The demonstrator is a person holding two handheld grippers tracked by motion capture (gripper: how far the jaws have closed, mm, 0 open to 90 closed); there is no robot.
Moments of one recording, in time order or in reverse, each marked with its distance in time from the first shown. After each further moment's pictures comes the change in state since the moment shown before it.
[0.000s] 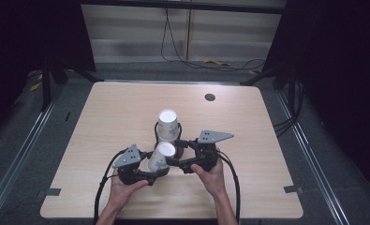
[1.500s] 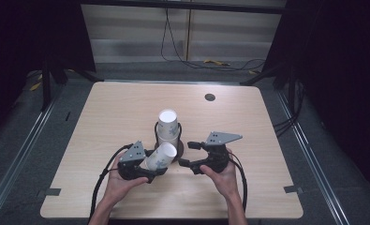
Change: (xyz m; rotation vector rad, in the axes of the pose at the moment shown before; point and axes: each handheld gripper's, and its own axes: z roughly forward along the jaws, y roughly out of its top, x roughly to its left) left arm 0.009 0.013 0.003 0.183 0.008 0.093; right arm -0.003 -0.002 -0.027 0.136 -0.139 -0.046
